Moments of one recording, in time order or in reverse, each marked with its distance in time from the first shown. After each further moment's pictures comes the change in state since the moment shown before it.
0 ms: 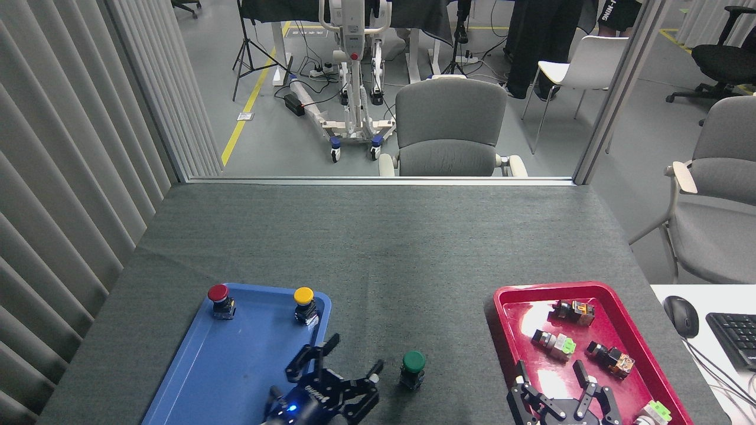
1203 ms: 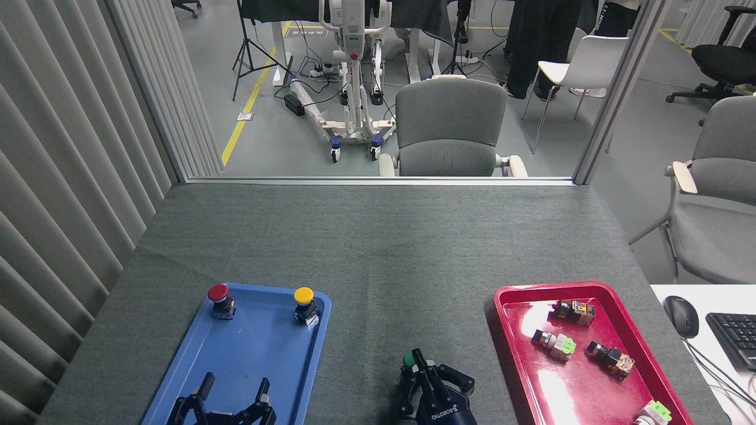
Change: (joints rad) left arm 0.279 0.058 0.259 -0.198 0.002 0.229 0.039; right arm -0.198 0.098 0.413 0.250 0.198 0.144 0.004
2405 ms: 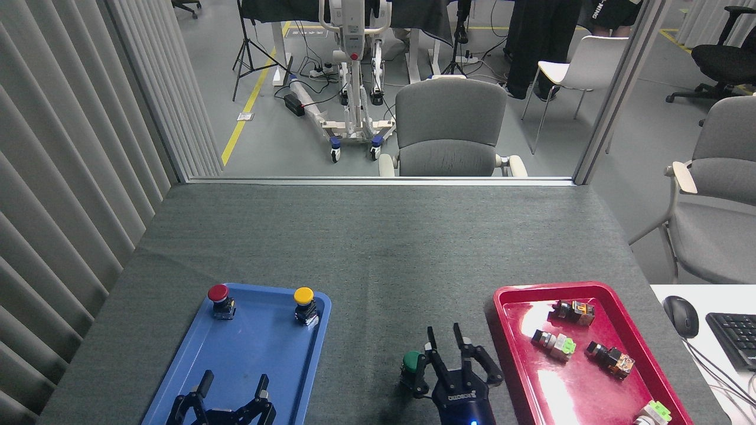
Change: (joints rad) left arm -0.010 -0.016 0.013 0.006 0.000 0.002 0.001; right arm 0.001 0.033 -0.067 -0.030 -0.051 0.129 -0.147
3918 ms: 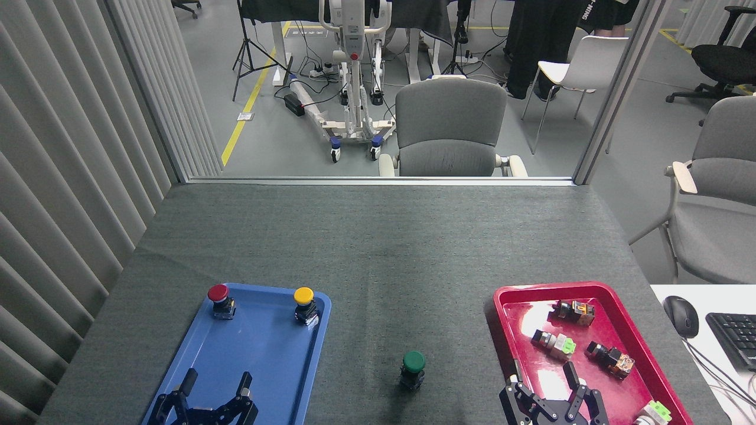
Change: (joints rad) left arm 0.011 0.024 0.073 -0.014 0.064 -0.095 -0.004; right arm 0.164 -0.137 -0.299 -0.112 -0.261 -0.266 0.000
